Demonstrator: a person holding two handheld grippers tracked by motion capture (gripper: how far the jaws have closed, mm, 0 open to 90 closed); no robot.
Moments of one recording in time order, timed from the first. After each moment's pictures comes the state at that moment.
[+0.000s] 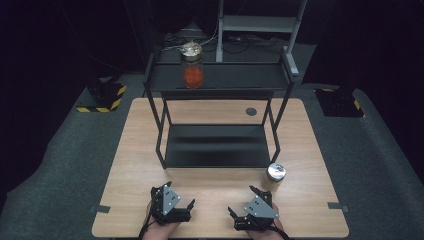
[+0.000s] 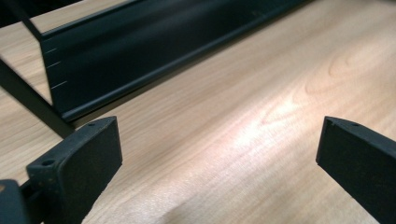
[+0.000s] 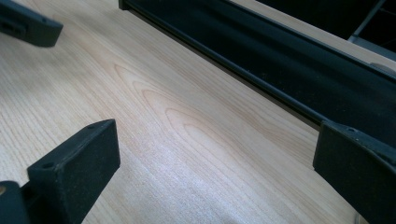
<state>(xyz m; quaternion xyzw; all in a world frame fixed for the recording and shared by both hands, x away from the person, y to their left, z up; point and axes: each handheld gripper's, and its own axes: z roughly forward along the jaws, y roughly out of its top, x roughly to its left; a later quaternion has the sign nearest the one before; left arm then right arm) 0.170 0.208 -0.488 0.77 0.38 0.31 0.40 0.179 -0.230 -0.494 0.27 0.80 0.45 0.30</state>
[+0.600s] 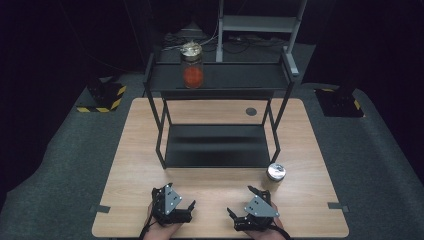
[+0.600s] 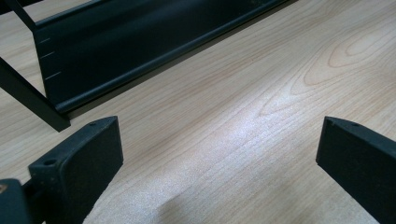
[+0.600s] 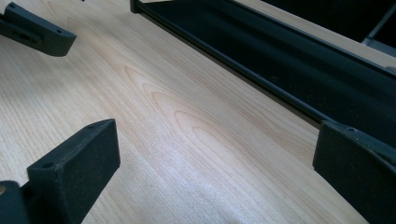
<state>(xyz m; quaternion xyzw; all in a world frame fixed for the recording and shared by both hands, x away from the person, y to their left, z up) 0.171 0.206 -0.487 0.77 0.39 0.30 0.40 0.185 -0.235 -0.494 0.25 0.80 0.46 0.28</state>
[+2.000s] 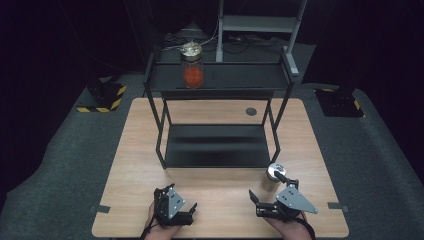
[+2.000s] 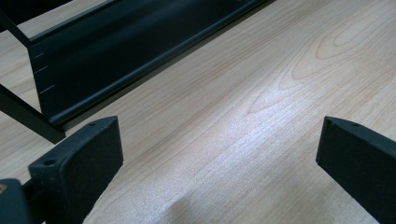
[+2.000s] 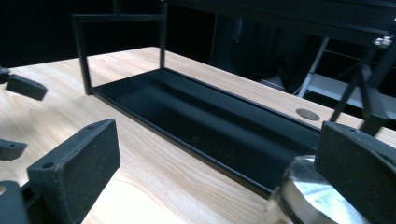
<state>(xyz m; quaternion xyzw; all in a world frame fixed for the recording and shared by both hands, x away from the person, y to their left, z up) 0.167 0.202 -0.488 0.79 0.36 0.32 0.39 0.174 -0.286 -0.463 0.30 0.71 0.54 0.34</state>
